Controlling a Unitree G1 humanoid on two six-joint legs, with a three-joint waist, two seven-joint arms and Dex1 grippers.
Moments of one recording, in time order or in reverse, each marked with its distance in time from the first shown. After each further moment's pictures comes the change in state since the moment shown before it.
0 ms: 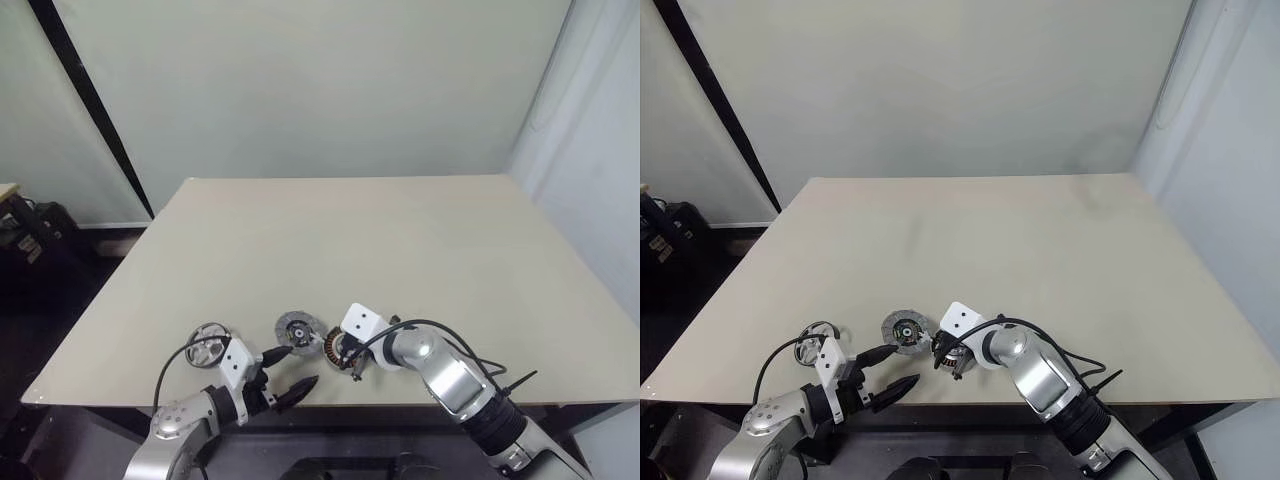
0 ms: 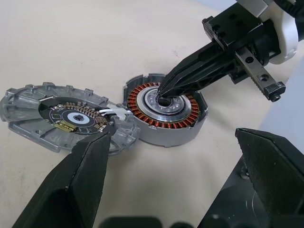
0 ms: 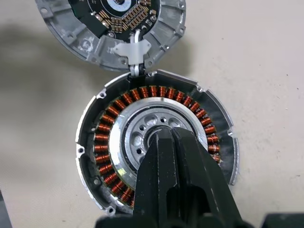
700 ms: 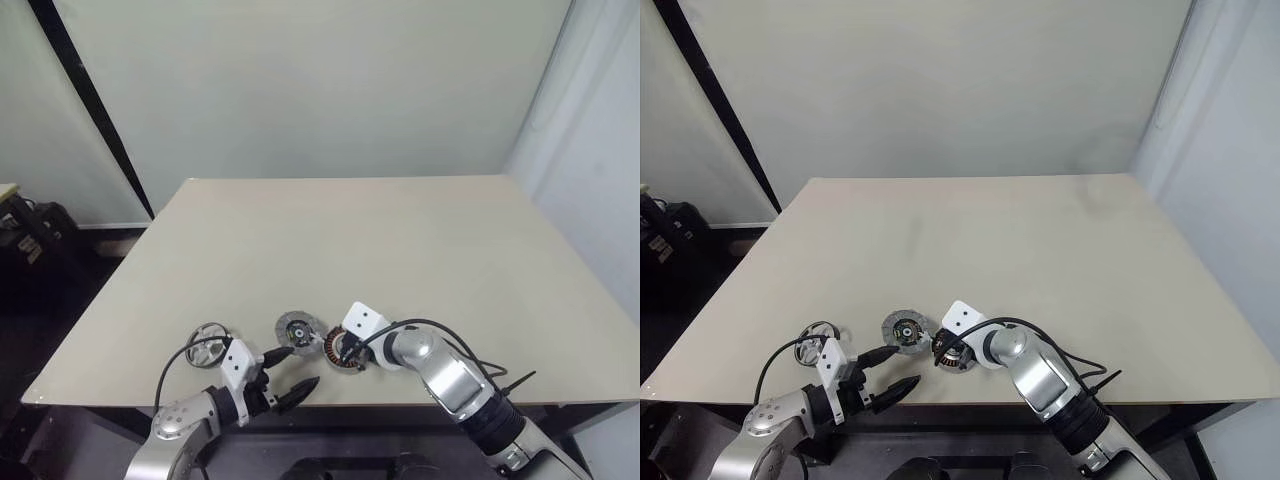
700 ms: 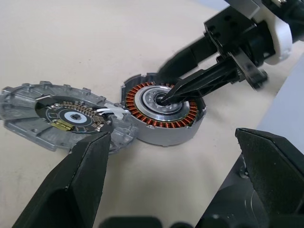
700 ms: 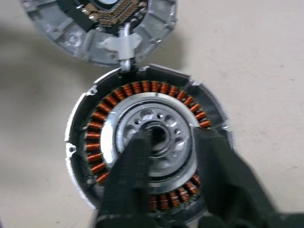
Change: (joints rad) left arm 0.001 0.000 -0.007 0.000 0.002 0.000 -0.001; right arm 0.001 0.011 -0.015 0.010 0.001 0.020 -0.030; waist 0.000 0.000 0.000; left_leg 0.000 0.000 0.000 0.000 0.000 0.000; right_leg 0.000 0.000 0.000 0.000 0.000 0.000
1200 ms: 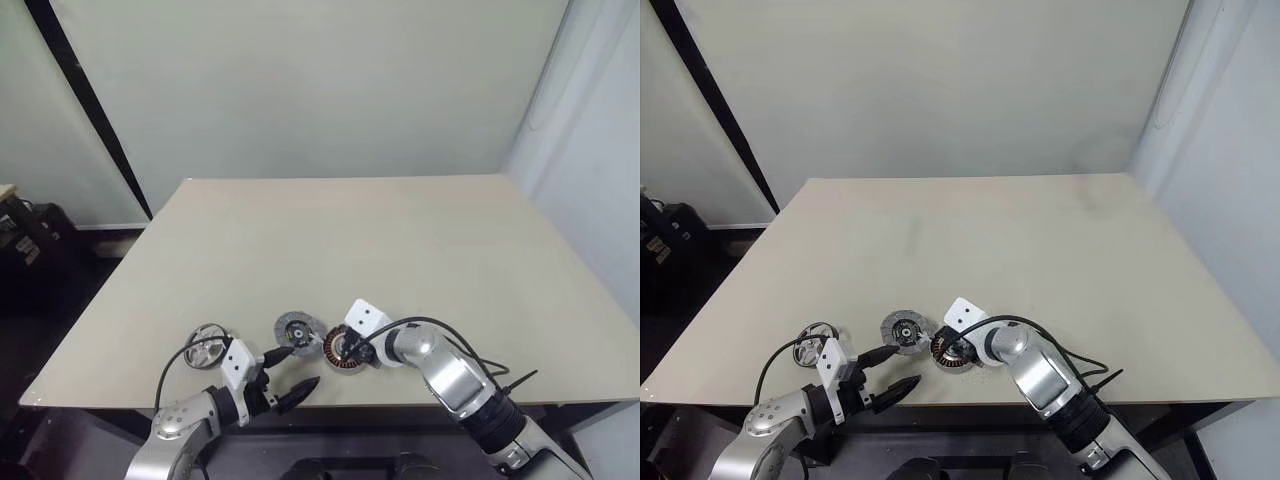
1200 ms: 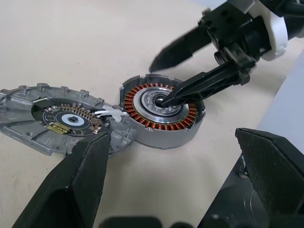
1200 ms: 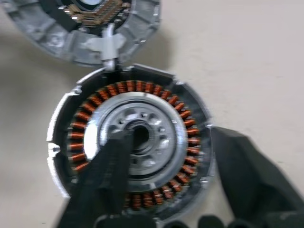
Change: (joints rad) left arm 0.000 -0.001 -0.001 0.000 0.000 -0.005 0.000; right arm 0.000 0.003 -0.003 0.000 -0.001 0.009 0.008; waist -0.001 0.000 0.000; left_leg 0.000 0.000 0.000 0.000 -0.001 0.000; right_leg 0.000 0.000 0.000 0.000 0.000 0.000
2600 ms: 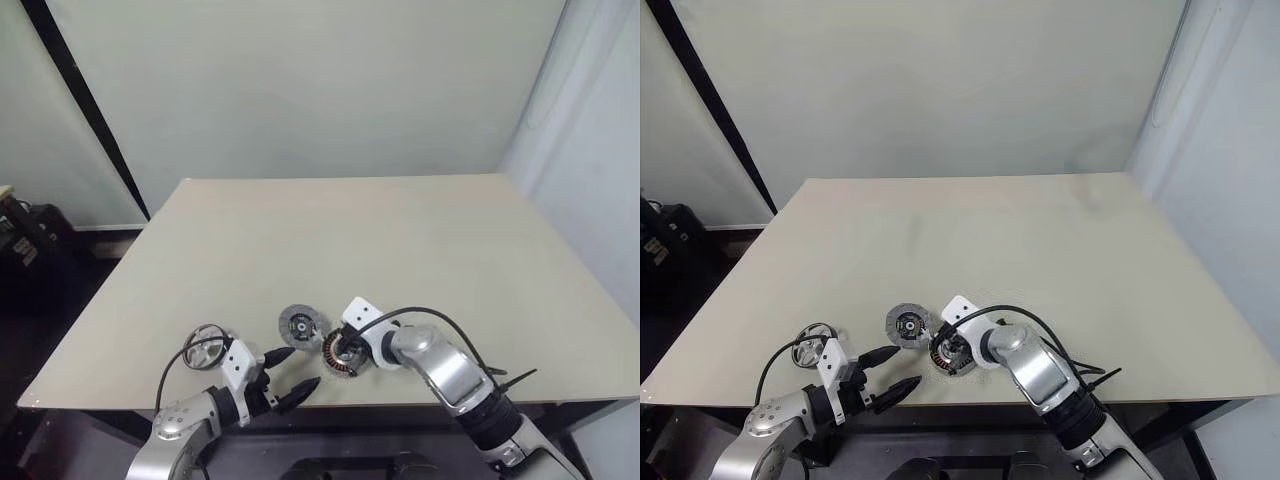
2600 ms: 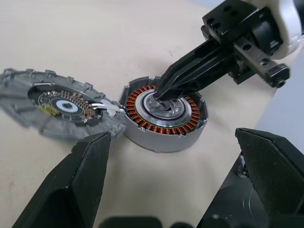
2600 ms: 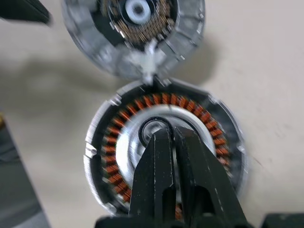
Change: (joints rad) left arm 0.001 -0.001 -0.003 0.000 0.000 -0.001 0.000; right arm -0.015 0.053 -0.051 -0.048 0.113 0.144 0.027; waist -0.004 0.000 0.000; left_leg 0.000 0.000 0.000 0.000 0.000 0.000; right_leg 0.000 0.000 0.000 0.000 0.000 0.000
